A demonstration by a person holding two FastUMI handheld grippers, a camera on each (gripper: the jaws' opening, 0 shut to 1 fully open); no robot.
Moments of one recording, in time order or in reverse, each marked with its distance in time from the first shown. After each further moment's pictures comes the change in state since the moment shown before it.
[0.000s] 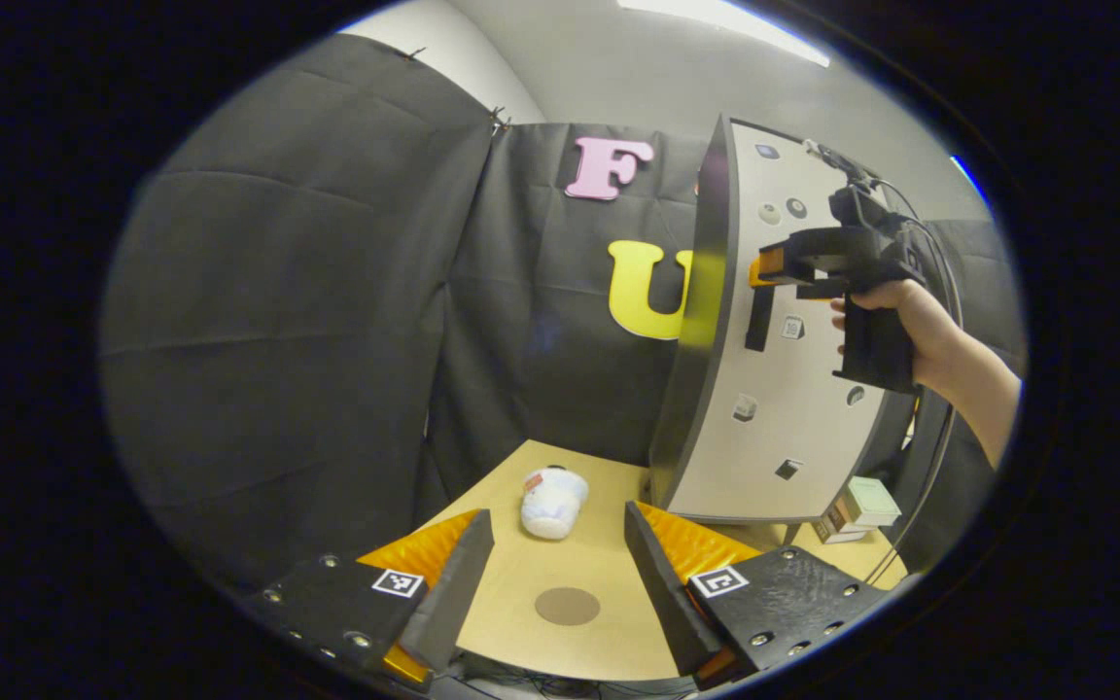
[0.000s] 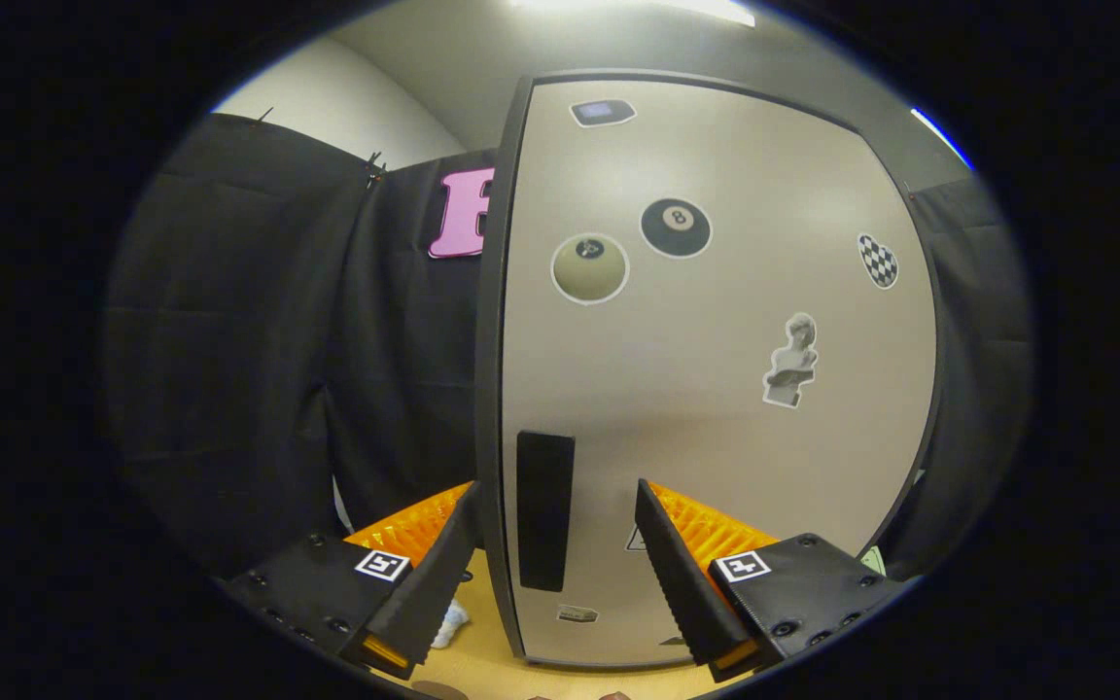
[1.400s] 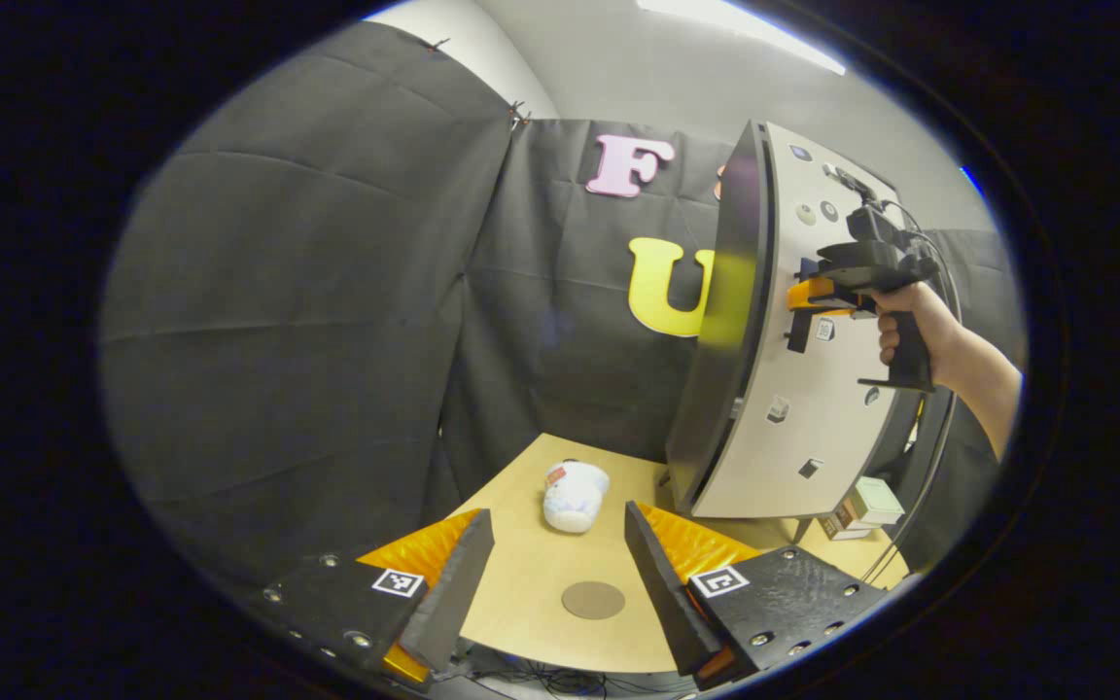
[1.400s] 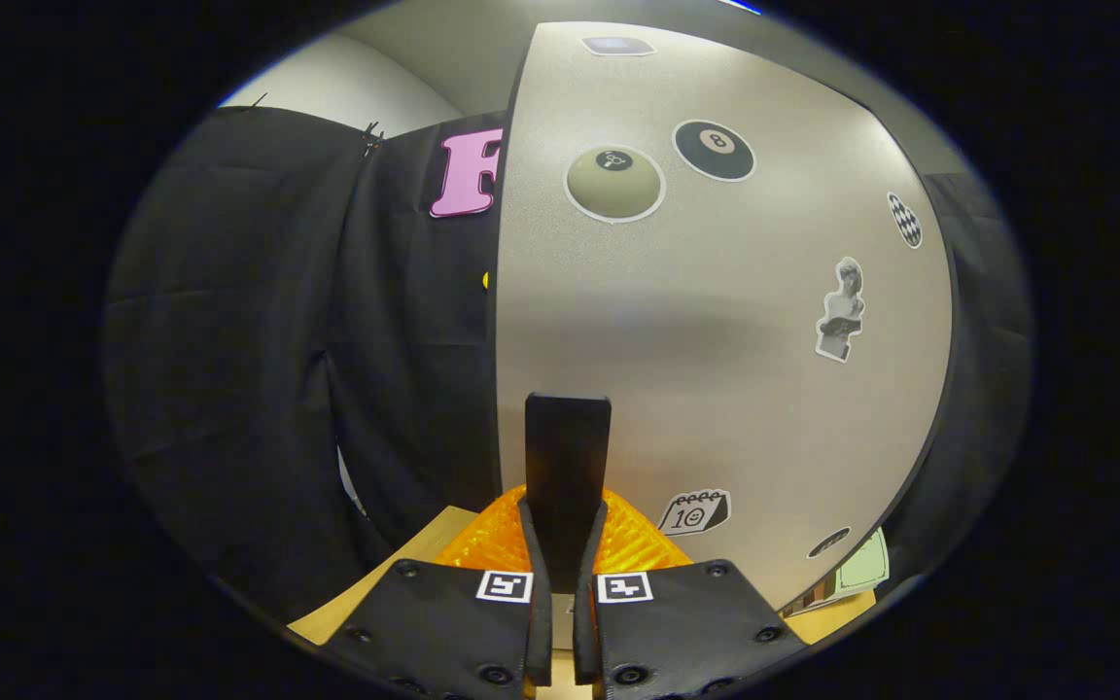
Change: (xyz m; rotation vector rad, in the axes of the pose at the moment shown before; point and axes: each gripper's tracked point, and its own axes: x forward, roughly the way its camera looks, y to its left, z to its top) left arm 0.002 0.034 0.000 -0.012 0.002 -0.024; right arm -0.003 0.015 -0.020 -0.008 0.101 0.064
